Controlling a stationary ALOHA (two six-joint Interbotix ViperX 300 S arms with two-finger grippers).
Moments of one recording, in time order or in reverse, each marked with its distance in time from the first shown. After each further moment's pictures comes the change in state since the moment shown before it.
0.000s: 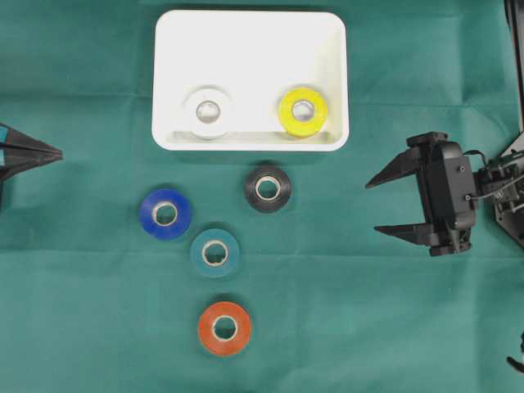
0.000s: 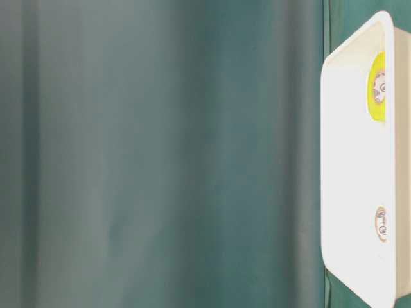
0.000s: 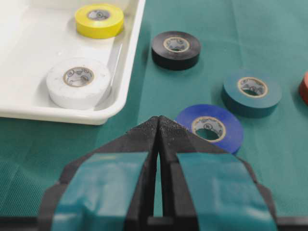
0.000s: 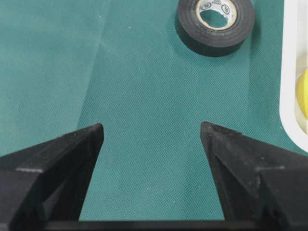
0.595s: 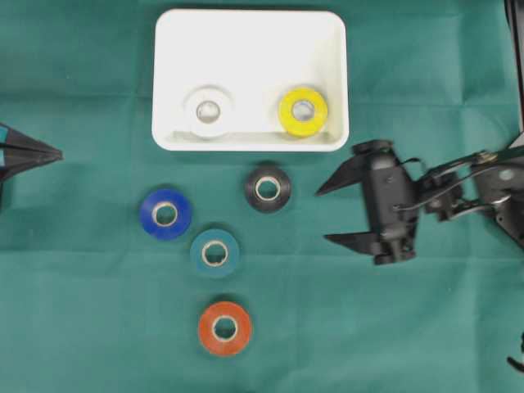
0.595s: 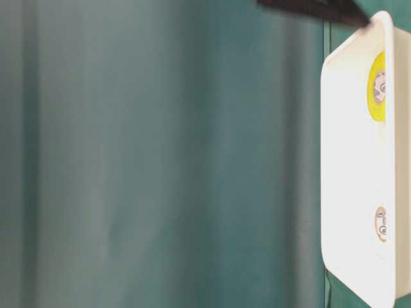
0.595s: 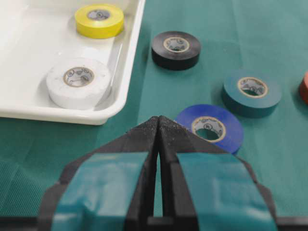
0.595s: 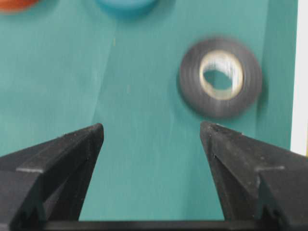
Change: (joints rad) left arm 0.000 0.000 0.000 0.000 0.000 0.000; right arm 0.009 0.296 -0.267 -0.003 0.002 0.000
